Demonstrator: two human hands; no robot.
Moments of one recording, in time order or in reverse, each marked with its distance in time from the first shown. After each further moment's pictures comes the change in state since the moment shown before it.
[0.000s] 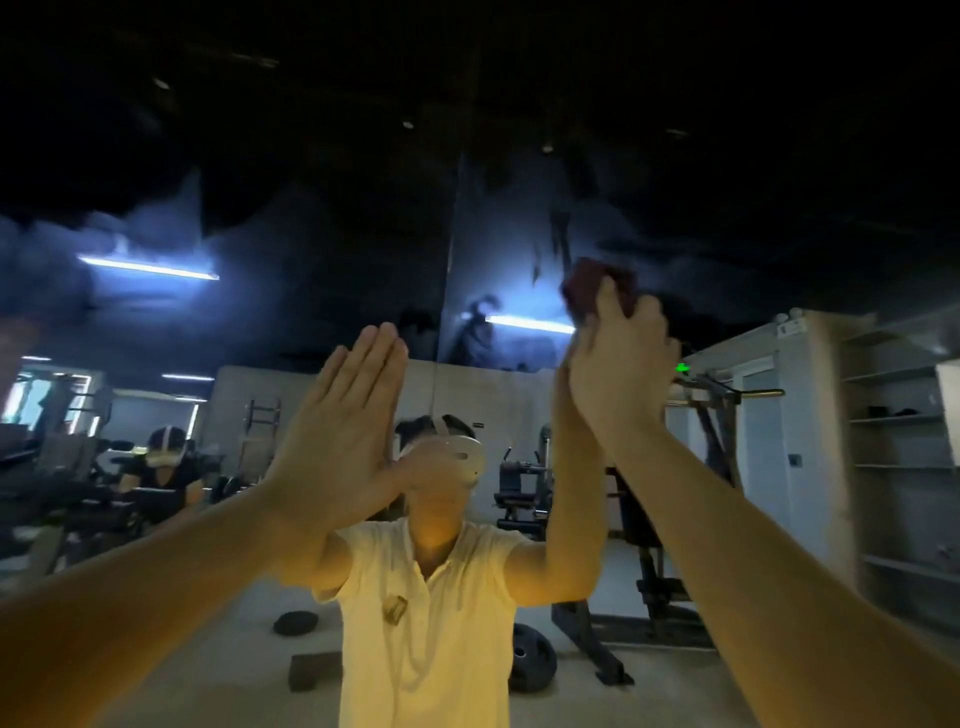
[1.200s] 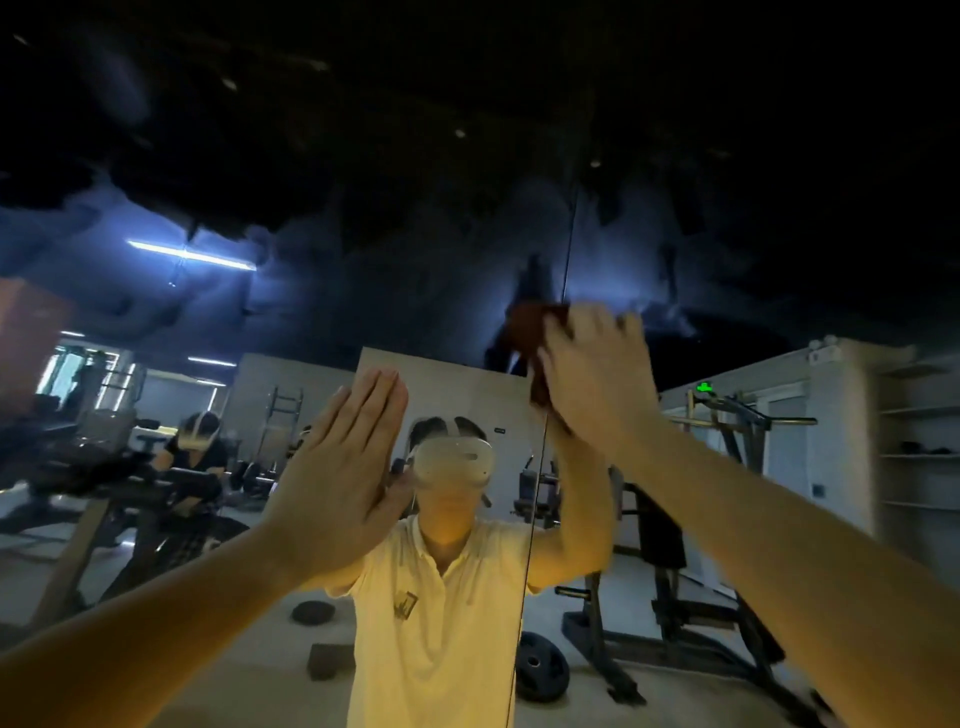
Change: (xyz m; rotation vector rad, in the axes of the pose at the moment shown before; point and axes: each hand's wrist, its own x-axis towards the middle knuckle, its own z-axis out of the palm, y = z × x) left_hand -0.084 -0.090 -0.005 0.065 -0.015 -0.038; right_hand -0.026 -0.112 0.003 -0.384 -0.072 -0.647
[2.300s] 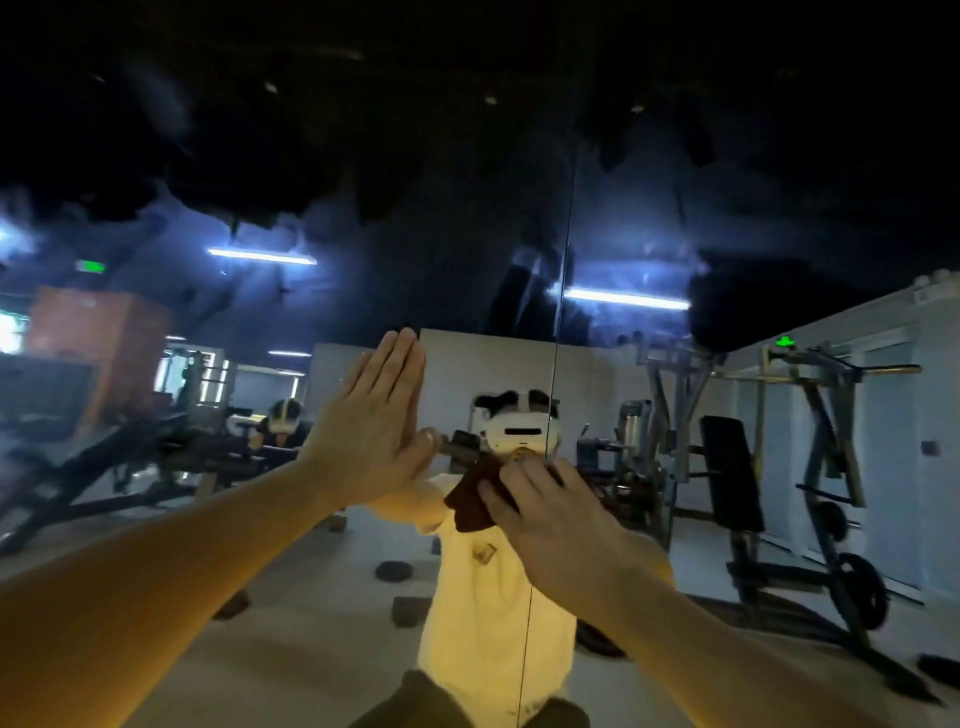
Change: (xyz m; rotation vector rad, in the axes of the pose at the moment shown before) left_hand 0.004 0.004 -0.023 0.108 -0.135 -0.020; right_hand -0.161 -0.072 -0.013 0.297 -0.016 -0.415
